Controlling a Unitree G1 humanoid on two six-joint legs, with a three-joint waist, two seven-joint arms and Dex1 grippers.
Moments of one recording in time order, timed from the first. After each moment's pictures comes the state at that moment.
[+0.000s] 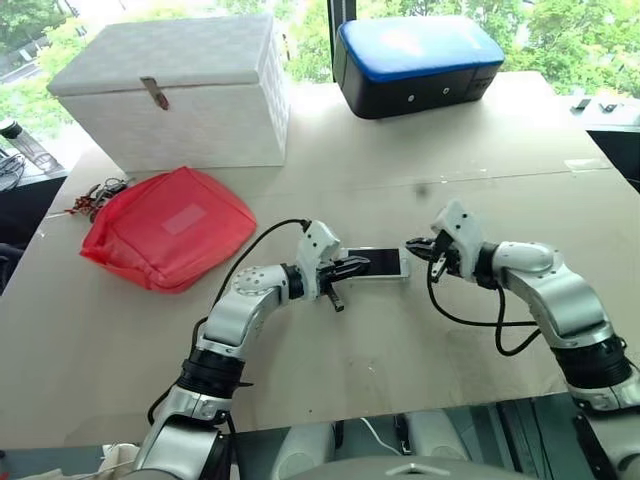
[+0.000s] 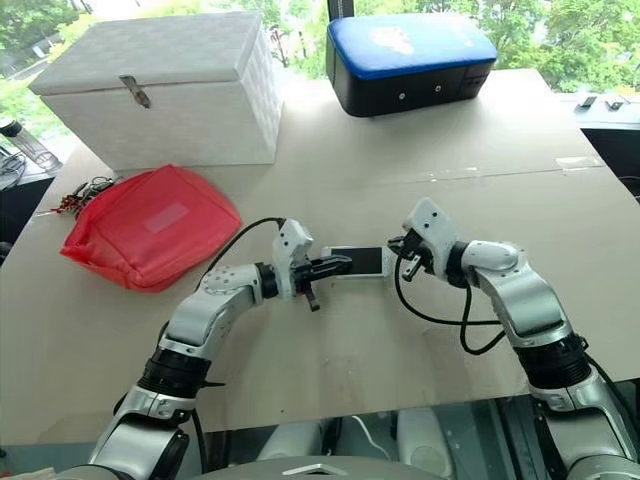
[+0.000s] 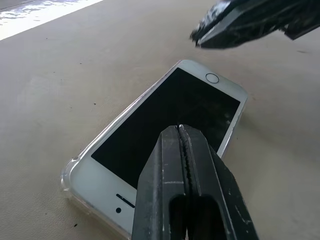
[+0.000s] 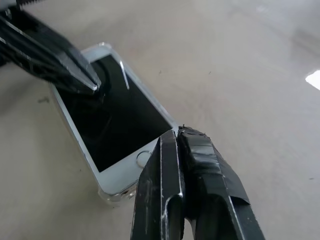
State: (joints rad) left arm -0.37 0.37 -0.18 0.02 -0.29 0.42 -0.85; right arm -0.45 -0.53 0.22 -0.19 0.19 0.72 0.76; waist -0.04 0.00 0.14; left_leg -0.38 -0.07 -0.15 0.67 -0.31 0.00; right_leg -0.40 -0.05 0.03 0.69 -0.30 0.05
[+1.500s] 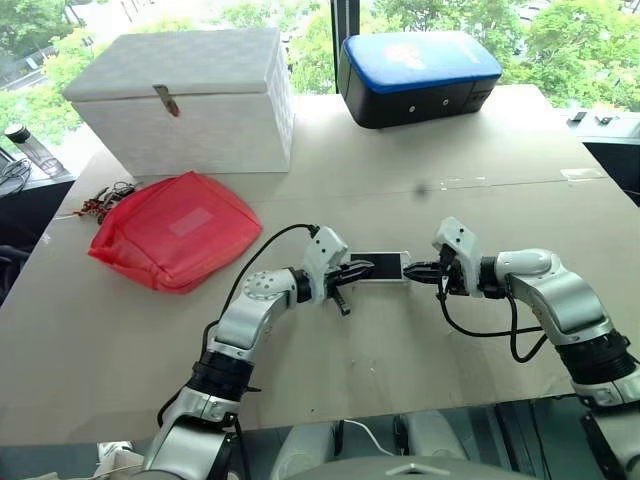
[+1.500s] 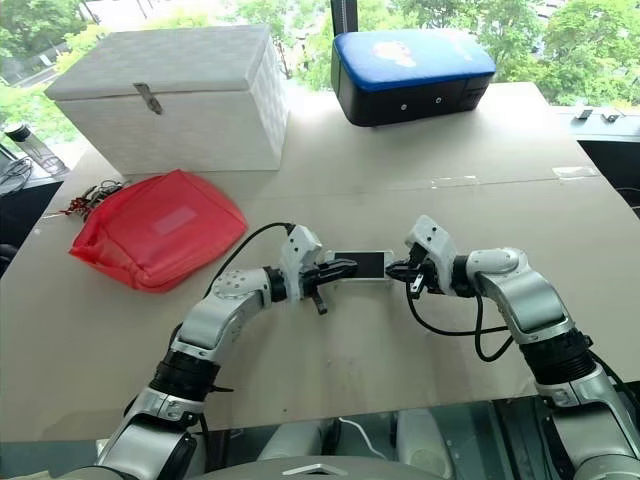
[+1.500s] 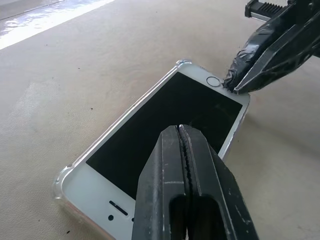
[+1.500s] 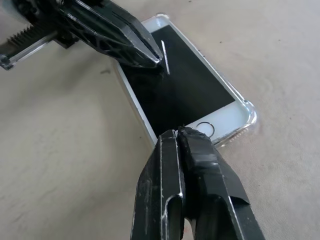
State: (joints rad) left arm -0.36 0.33 -0.20 0.06 -0.24 0.38 -0.82; right arm -0.46 -0.60 0.26 -0.13 0.23 0.72 0.95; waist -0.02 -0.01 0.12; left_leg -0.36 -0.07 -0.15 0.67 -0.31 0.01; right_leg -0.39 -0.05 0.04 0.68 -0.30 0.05
